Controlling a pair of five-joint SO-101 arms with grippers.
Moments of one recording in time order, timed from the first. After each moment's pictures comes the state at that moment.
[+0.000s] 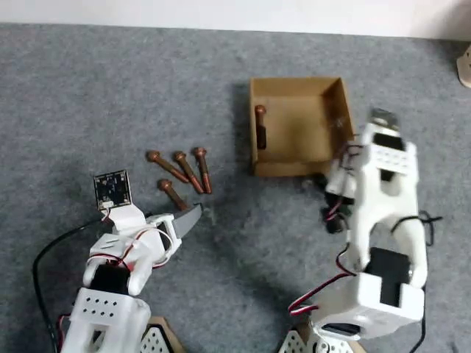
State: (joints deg) left arm 2.0 -77.4 93.1 40.7 25.3; right arm 13.6 1.8 18.4 71.0 -5.7
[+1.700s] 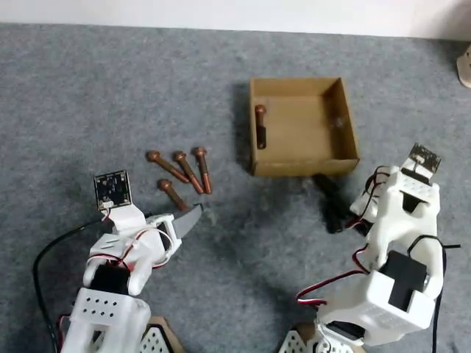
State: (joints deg) left arm 2.0 -77.4 93.1 40.7 25.3; right arm 23.4 2.1 32.9 55.2 -8.7
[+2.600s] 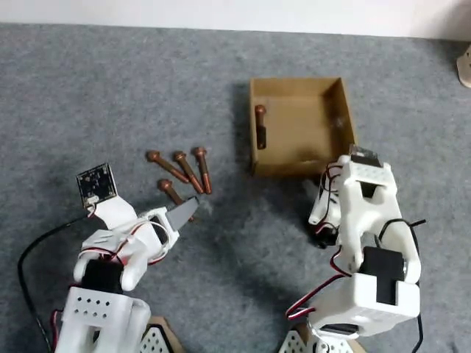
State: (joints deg) left arm 2.0 -77.4 81.5 55.5 35.5; right arm 7.3 2.1 32.8 70.3 -8.7
